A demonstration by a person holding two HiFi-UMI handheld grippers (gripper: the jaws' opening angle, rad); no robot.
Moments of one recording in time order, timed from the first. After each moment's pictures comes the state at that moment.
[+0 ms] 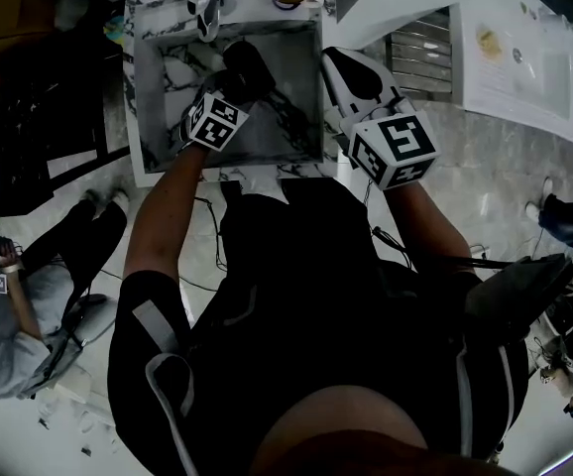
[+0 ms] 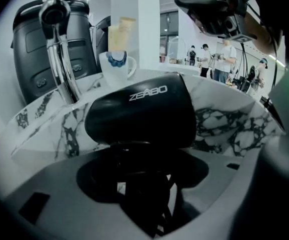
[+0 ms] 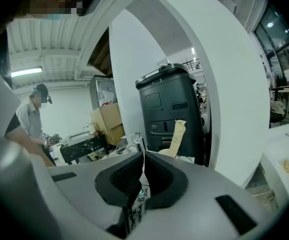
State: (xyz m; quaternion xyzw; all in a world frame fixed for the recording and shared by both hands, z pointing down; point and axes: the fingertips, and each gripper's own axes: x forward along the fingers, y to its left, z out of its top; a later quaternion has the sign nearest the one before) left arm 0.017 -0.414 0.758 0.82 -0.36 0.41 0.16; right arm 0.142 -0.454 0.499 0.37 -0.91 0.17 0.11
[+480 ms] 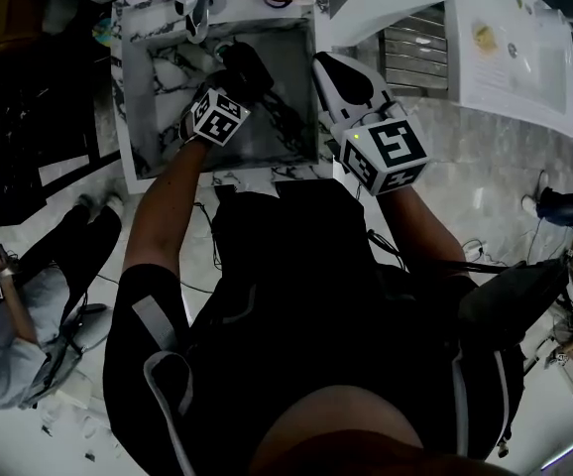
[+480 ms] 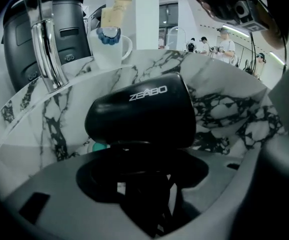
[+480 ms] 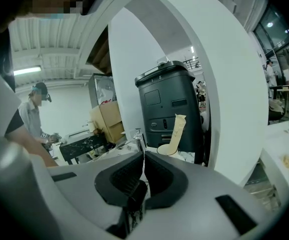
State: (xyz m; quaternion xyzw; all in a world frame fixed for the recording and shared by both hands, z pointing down) left arm 0.026 -0.416 0.797 0.81 -0.34 0.45 0.17; right arm 0.141 -0.446 0.515 0.37 -0.90 0.17 0.12
